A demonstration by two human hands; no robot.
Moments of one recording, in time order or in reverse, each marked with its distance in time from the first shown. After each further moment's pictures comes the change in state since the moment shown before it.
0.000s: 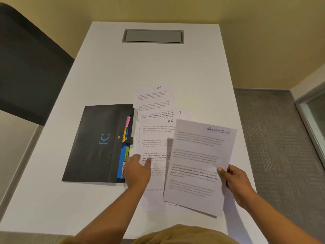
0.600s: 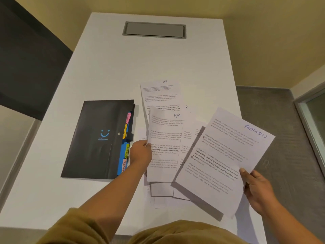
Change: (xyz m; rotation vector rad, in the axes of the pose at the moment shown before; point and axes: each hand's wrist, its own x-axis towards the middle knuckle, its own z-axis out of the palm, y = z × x) left_hand 0.043 0.032 0.004 -0.089 -0.113 -0.018; right_hand -0.008 0.003 -0.040 0.283 0.164 0.059
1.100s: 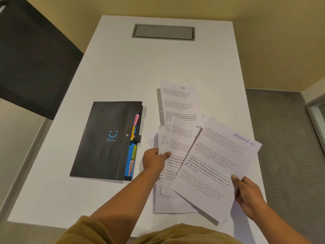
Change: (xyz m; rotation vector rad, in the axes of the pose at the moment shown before) left_hand -0.019 -0.006 0.011 -0.270 -0.135 -0.109; right_hand 0.004 0.027 0.032 -0.159 0.026 0.108
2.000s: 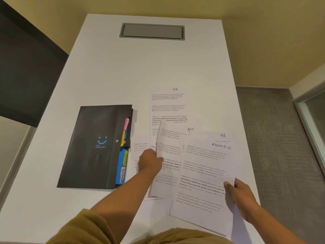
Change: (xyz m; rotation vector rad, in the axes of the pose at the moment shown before) left_hand 0.015 0.018 0.019 0.495 0.010 -0.020; right_hand 0.013 0.005 -0.008 -0.393 0.021 -0.035
